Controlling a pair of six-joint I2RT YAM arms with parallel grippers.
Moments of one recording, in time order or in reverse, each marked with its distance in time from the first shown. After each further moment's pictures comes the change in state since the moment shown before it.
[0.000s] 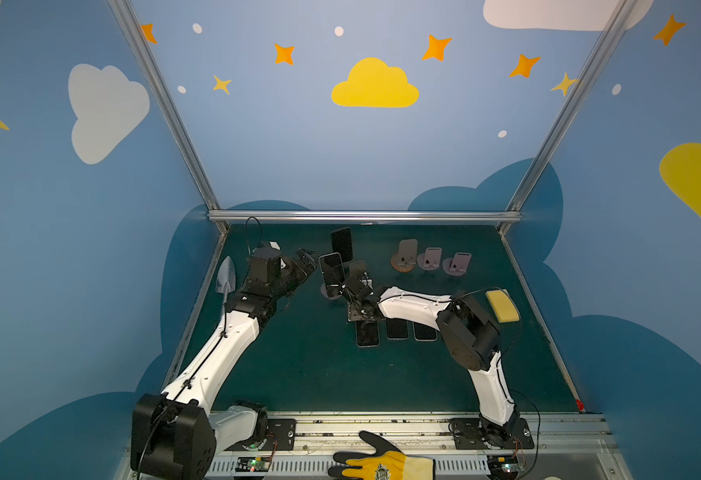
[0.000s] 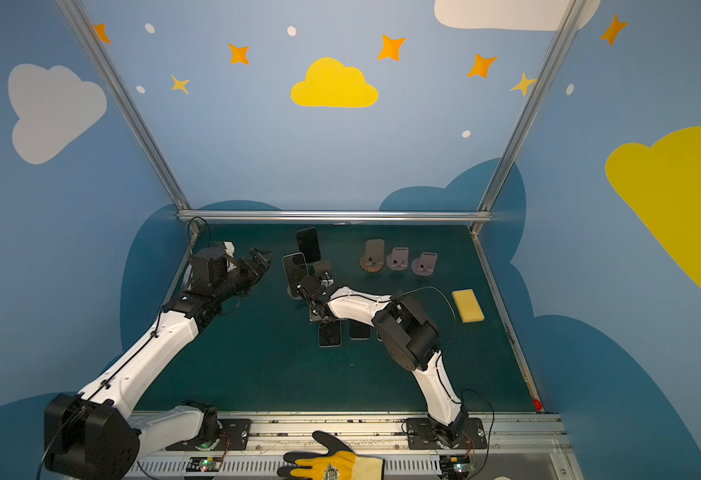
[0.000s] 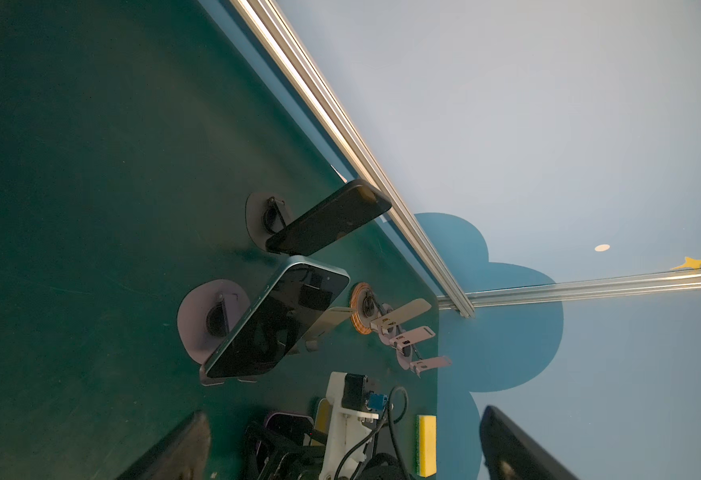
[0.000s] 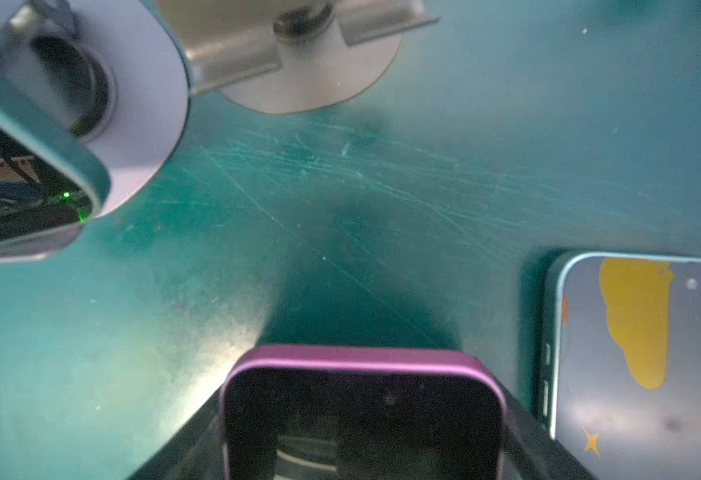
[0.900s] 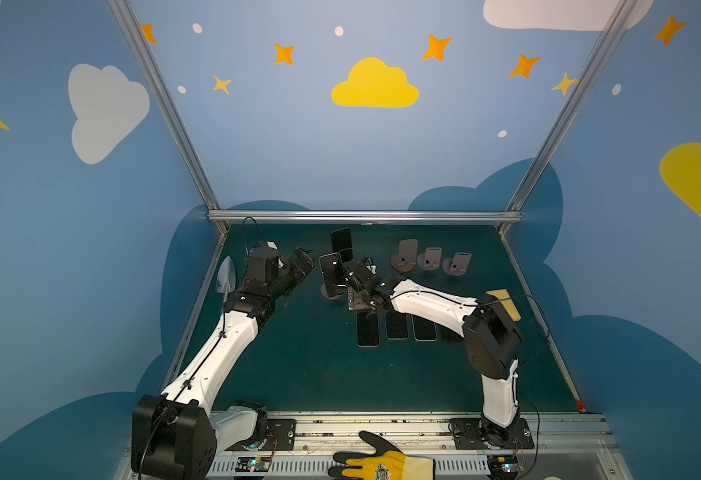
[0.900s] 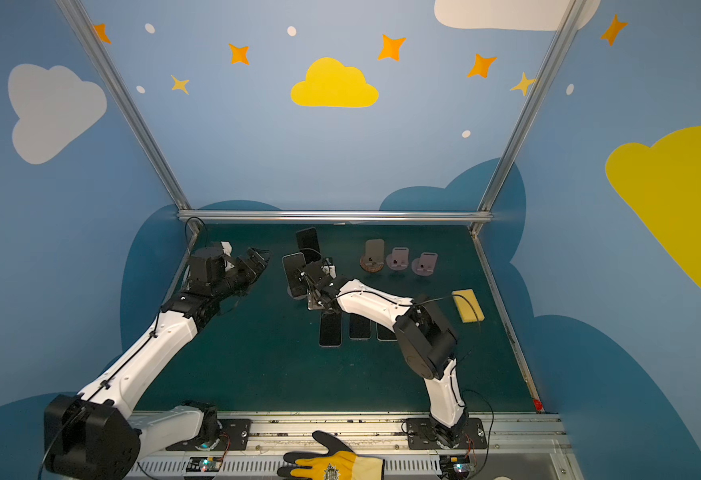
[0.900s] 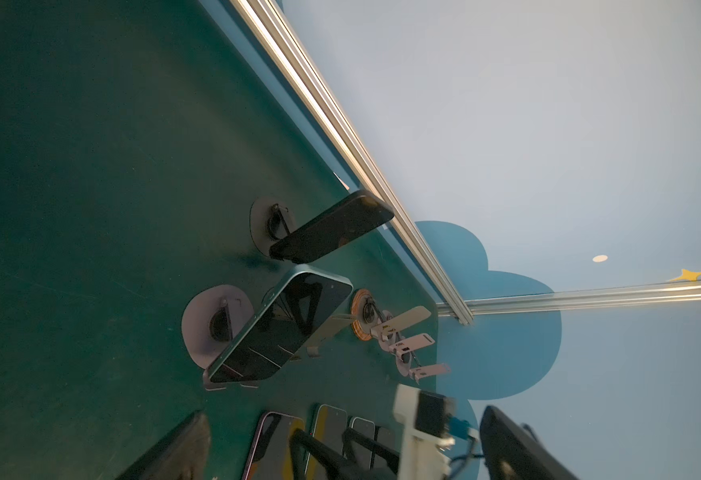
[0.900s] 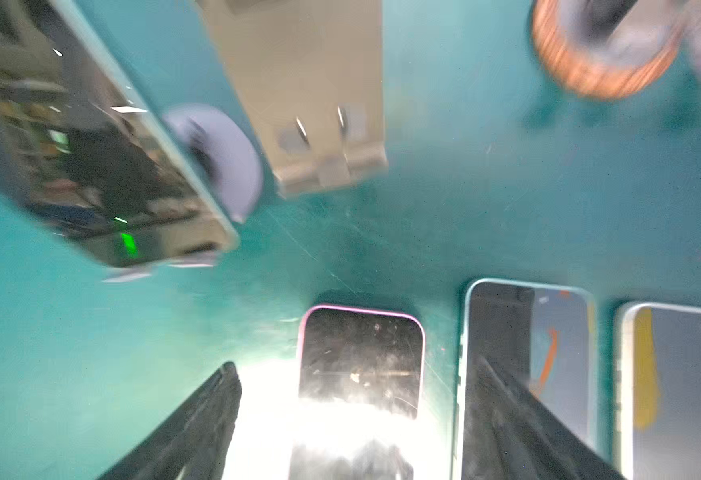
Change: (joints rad) left arm 0.030 -0.002 0.000 0.002 0.000 -0.008; right arm -0.013 -0.199 0.018 -0.021 0.037 -0.116
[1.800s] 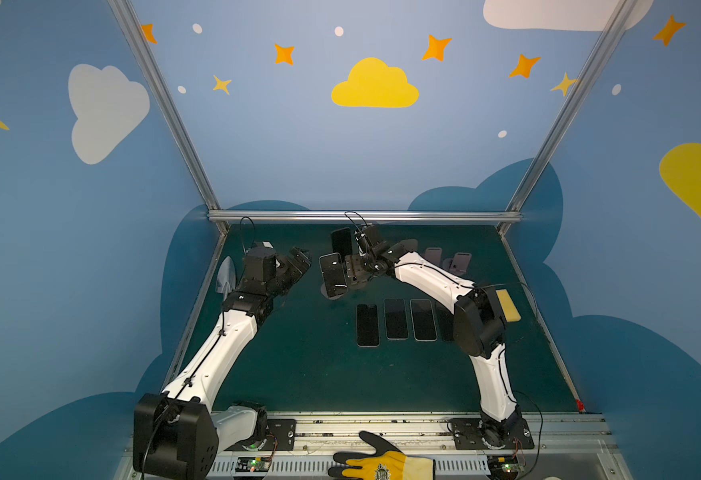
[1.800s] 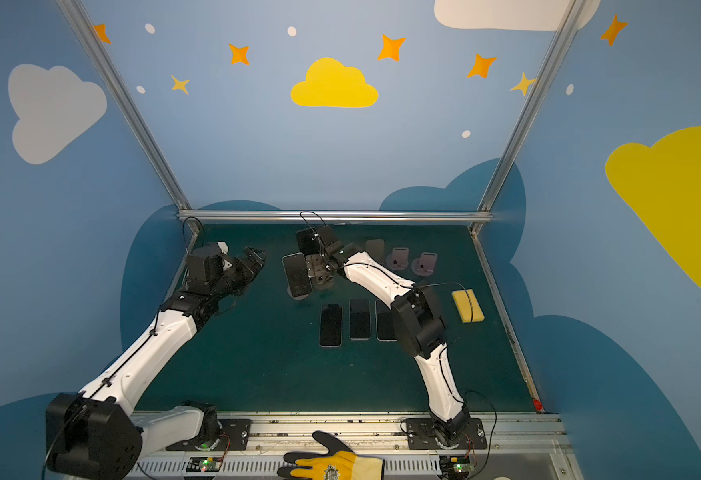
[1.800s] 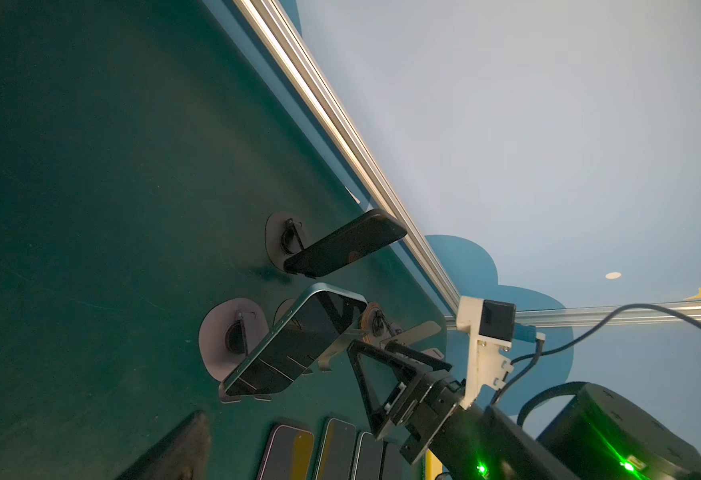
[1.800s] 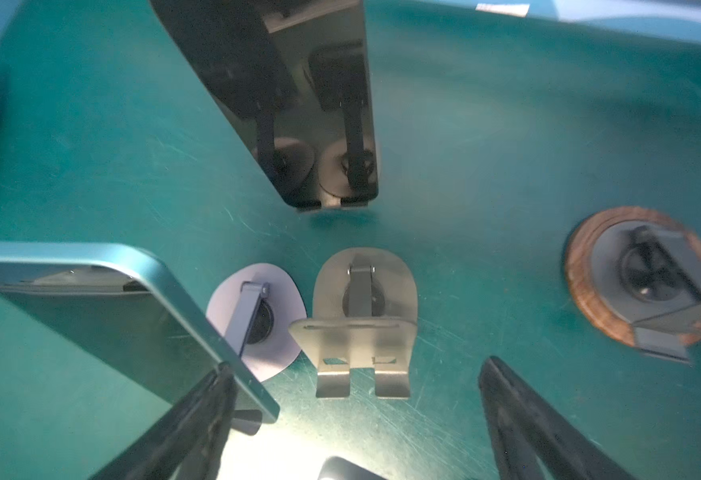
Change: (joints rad) left arm 0.012 0.013 0.000 -0.001 -0.019 0.013; right arm -0.173 0.238 0.349 0.027 -0.248 -0.290
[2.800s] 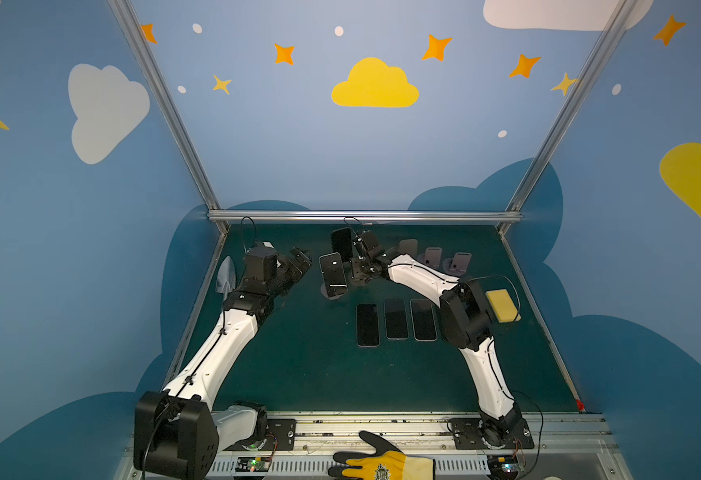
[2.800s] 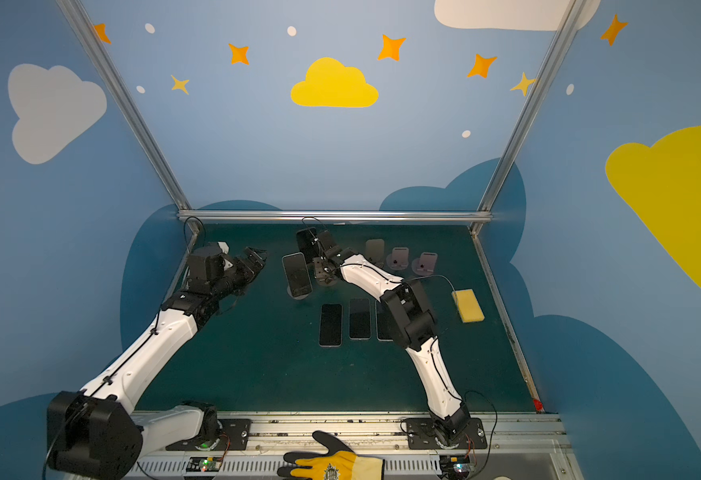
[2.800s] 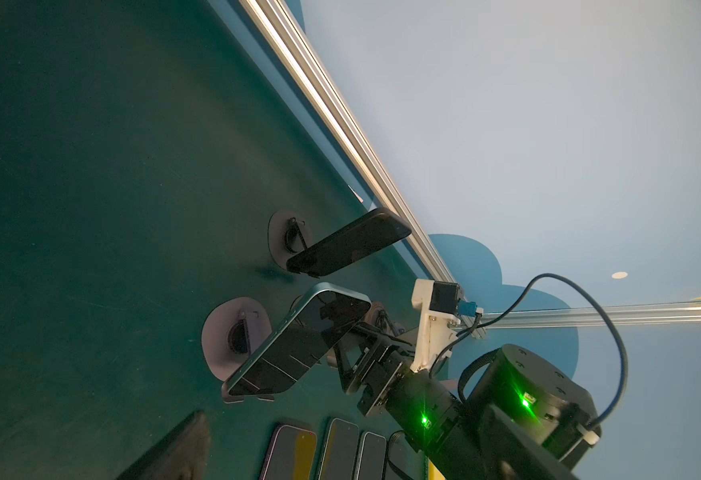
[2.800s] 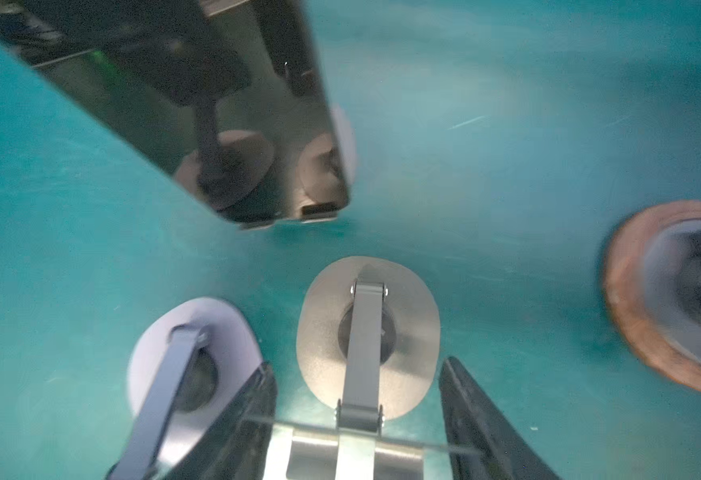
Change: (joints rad) left arm -0.002 0.005 0.000 0.000 -0.002 0.003; right arm -0.019 0.113 0.031 0.068 0.064 0.026
